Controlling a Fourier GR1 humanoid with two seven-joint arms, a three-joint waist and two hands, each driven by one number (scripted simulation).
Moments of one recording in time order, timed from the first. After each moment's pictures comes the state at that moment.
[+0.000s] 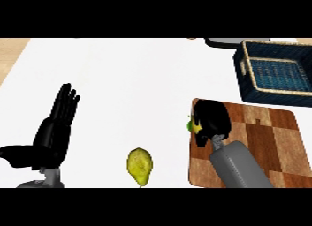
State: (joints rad) left arm -0.01 0.12 -0.09 -1.69 0.08 0.18 0.02; right arm -0.36 -0.04 0.30 -1.23 1.17 0.08 0.45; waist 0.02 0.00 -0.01
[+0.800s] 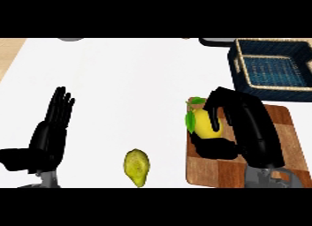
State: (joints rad) left arm 0.01 0.12 -0.06 -1.69 0.09 0.18 0.00; right arm -0.27 -0.01 0.25 -1.97 0.85 0.15 0.46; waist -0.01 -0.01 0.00
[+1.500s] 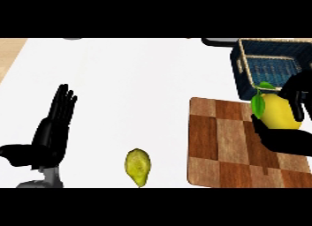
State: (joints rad) left arm -0.01 0.11 -0.05 -1.67 0.07 0.16 0.00; right arm -0.38 -0.18 -0.05 -2.16 0.73 0.43 0.70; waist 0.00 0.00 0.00
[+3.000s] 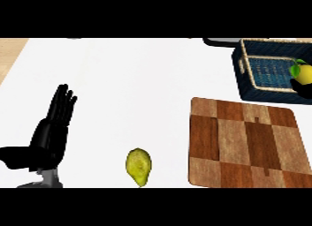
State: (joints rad) left arm 0.00 0.08 -0.03 -1.70 0.04 0.13 0.03; right arm -0.50 -0.49 -0.31 -1.28 0.74 0.14 0.09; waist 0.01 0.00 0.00
